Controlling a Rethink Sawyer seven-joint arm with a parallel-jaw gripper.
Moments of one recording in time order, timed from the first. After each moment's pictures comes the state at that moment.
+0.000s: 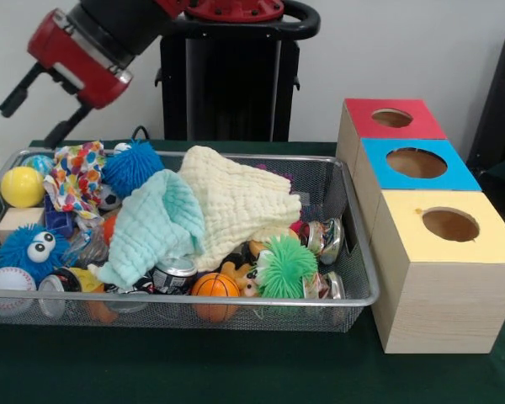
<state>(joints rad) 0.02 -0.41 -0.70 1.43 -0.35 0.18 1.81</state>
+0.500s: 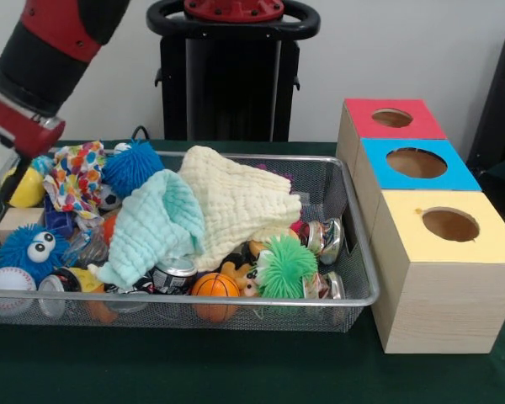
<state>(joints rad) -0.34 -0.45 -0.39 1.46 -0.35 0.13 1.81</state>
